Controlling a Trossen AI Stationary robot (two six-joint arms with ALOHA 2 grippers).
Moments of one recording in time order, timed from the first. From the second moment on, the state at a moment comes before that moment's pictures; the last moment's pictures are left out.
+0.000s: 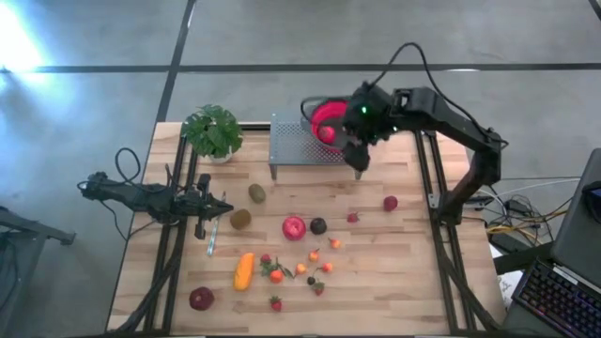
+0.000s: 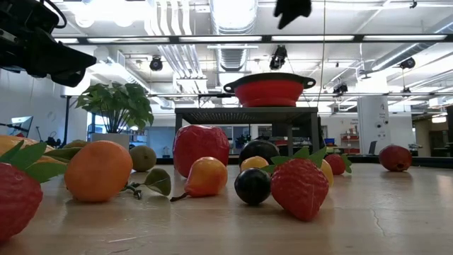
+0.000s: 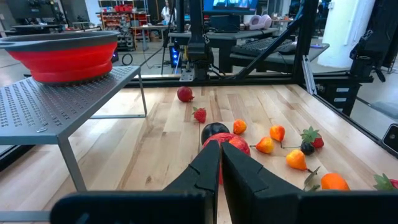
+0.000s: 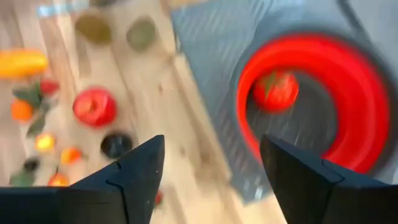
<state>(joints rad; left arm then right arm) -0.31 0.01 0.11 -0.21 -0.31 -0.01 -0.26 1.65 2.05 -1.41 0.05 0.11</state>
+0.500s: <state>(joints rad) -0.31 0.01 0.11 -0.21 -0.31 -0.01 -0.05 1.46 1.78 -1.57 0.29 0.34</state>
